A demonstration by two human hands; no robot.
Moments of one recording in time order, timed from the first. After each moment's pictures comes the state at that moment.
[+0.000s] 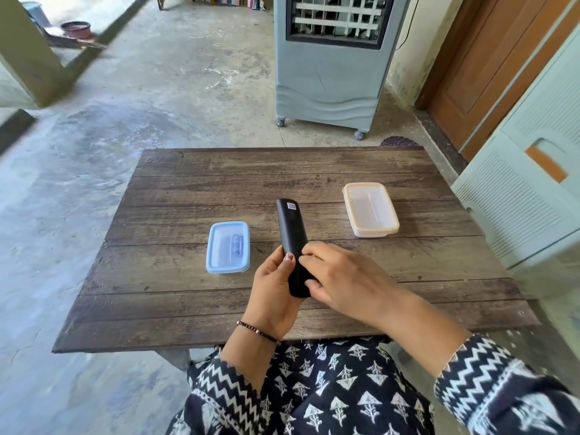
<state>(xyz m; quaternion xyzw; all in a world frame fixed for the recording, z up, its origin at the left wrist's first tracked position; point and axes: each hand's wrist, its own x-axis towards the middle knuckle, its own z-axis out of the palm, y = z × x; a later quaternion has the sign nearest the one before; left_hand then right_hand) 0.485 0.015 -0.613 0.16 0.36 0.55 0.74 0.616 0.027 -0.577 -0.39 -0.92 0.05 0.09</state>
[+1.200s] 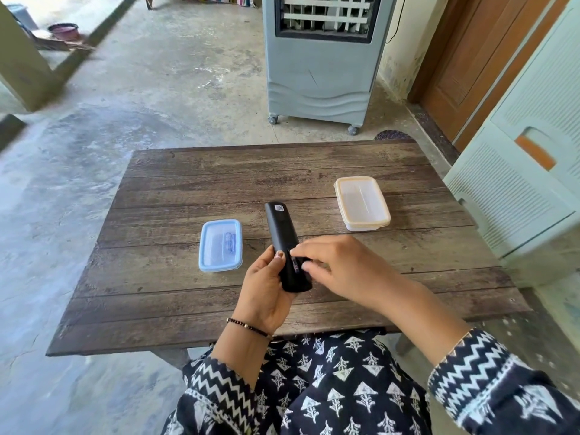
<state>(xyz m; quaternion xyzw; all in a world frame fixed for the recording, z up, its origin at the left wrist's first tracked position) 0.486 0.015 -0.614 0.13 0.38 0.54 0.74 0.625 0.032 -0.567 -0.44 -0.86 0.20 0.17</state>
